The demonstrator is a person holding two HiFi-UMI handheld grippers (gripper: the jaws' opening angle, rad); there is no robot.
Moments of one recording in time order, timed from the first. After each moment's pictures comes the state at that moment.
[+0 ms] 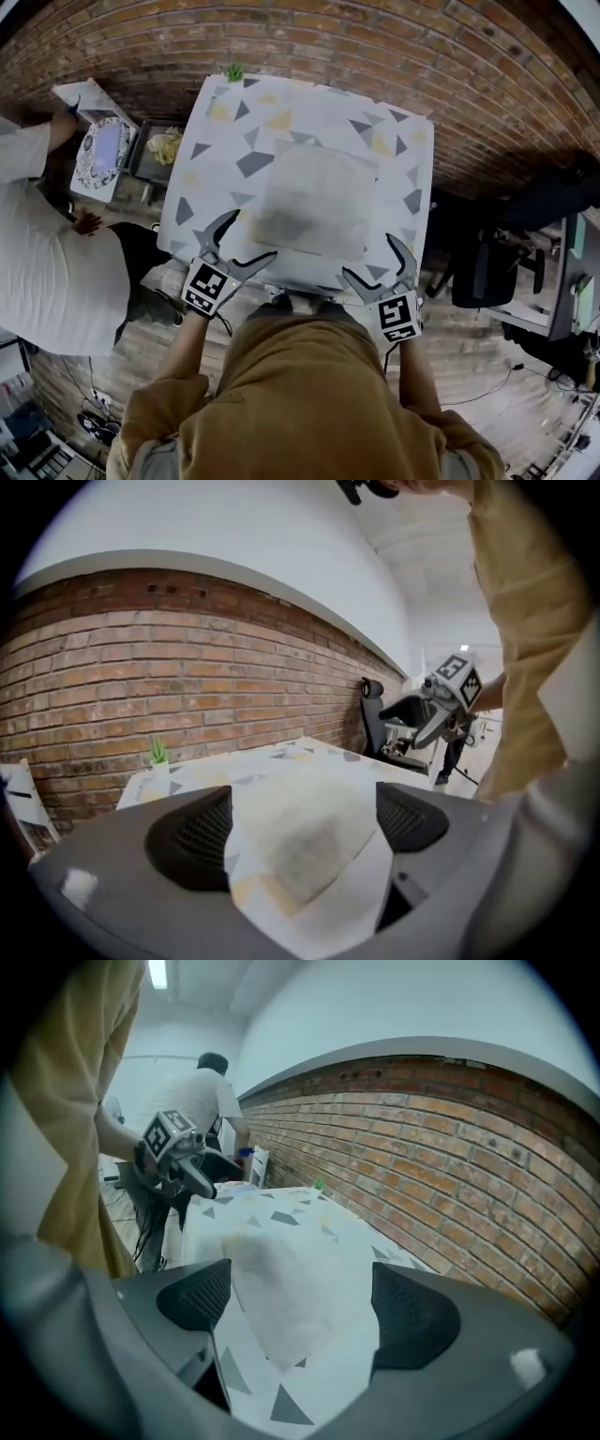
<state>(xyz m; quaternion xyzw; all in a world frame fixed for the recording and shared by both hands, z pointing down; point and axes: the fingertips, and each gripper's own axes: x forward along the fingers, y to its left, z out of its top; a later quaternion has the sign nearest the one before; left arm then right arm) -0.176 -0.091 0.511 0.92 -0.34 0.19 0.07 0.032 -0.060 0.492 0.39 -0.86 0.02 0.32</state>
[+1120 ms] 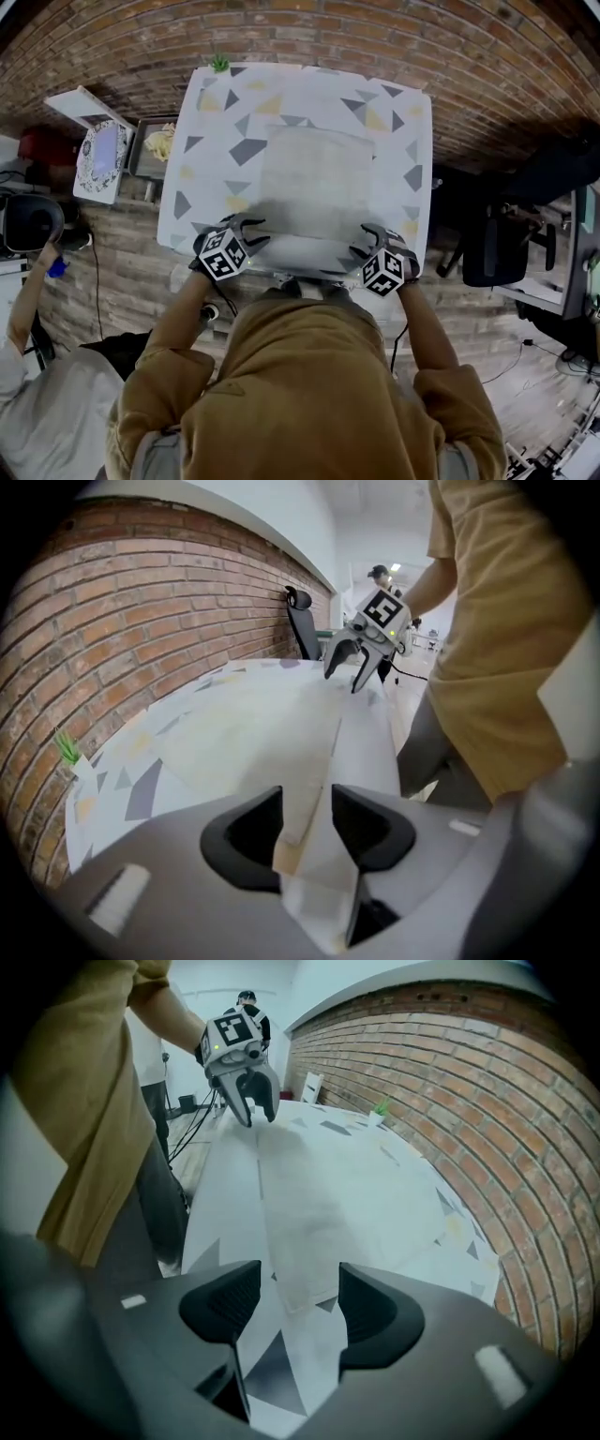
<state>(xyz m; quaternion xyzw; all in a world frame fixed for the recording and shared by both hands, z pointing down) -0.158 -0.060 0.660 0.89 -0.11 0.44 0.03 0.064 -0.040 0.672 0.24 -0.82 0.02 0.52</state>
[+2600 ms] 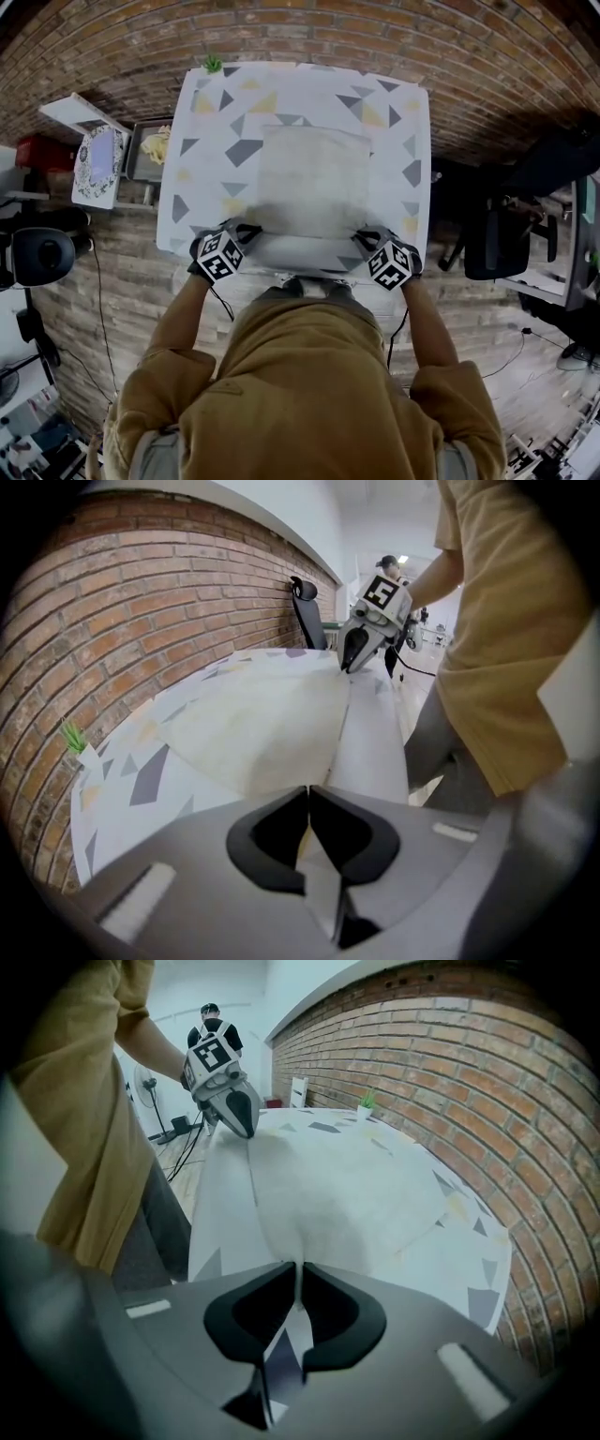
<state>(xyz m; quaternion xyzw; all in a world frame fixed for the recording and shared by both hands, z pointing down) -0.172 -0.064 0.673 0.88 -0.12 0.46 0.03 0.068 -0.041 0.671 0.25 -0.83 0.09 0.49</state>
